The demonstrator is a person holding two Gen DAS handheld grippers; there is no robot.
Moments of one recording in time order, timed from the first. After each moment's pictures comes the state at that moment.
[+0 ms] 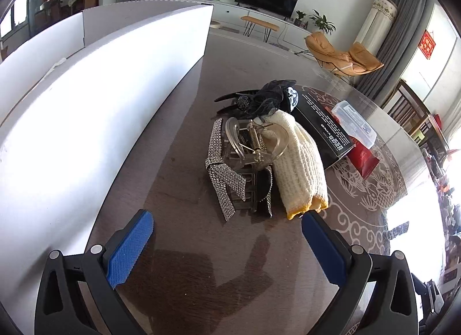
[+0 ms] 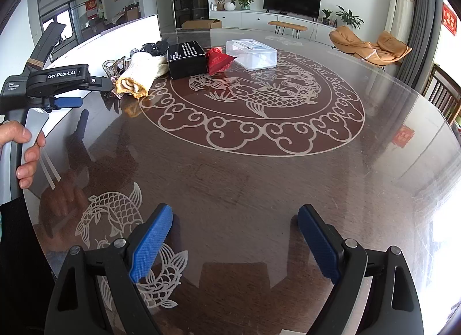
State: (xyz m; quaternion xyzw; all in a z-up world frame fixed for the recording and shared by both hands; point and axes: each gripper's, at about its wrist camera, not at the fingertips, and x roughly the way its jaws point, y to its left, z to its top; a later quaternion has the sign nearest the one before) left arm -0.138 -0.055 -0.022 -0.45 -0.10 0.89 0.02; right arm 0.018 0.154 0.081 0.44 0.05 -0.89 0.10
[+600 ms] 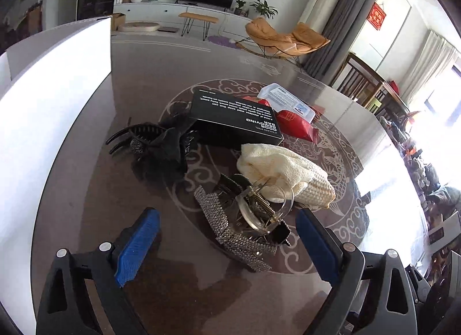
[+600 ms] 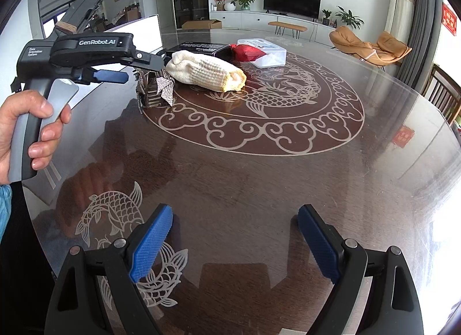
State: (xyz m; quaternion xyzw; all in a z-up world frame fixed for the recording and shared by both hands) left arm -0.156 -0.001 -0.008 -0.46 -0.10 0.87 0.16; right arm 0.019 0.153 0.081 0.44 0.05 -0.89 0.10
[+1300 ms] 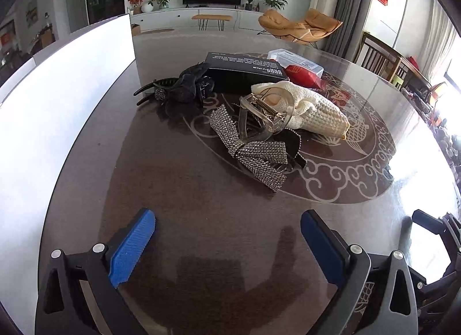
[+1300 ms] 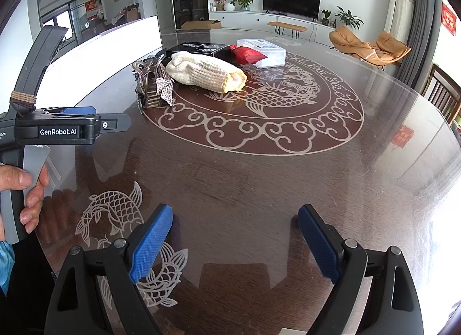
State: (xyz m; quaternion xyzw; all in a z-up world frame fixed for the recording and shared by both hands) left arm -0.097 0.020 -0.032 -0.45 0.00 0.88 0.11; right arm 0.019 0.153 0.081 0.44 0.05 -0.89 0.10
